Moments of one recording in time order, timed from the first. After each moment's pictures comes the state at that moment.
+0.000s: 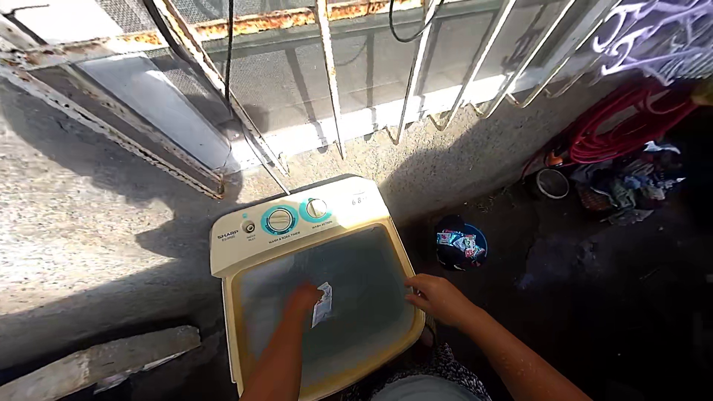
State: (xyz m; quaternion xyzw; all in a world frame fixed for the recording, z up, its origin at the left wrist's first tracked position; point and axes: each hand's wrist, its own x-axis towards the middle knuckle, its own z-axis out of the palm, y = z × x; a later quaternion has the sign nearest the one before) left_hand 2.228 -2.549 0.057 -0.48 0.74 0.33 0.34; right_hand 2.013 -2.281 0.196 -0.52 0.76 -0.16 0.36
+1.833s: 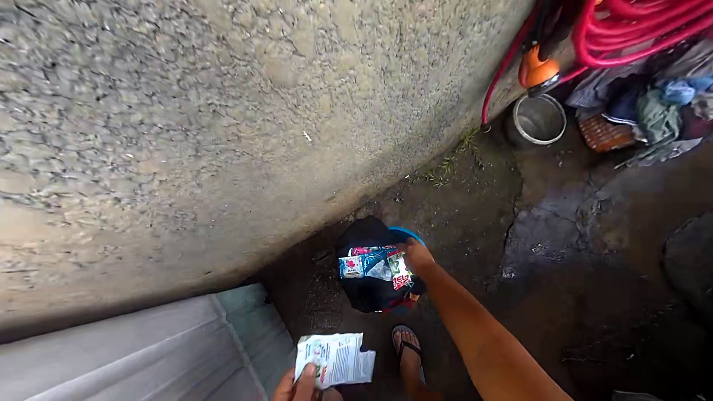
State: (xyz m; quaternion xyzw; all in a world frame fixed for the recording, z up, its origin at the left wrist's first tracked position) left_hand 1.796 -2.199 -0.123 -0.54 0.50 0.65 -0.19; right_hand 1.467 -2.116 -0.308 -0.28 0.85 -0.07 0.44
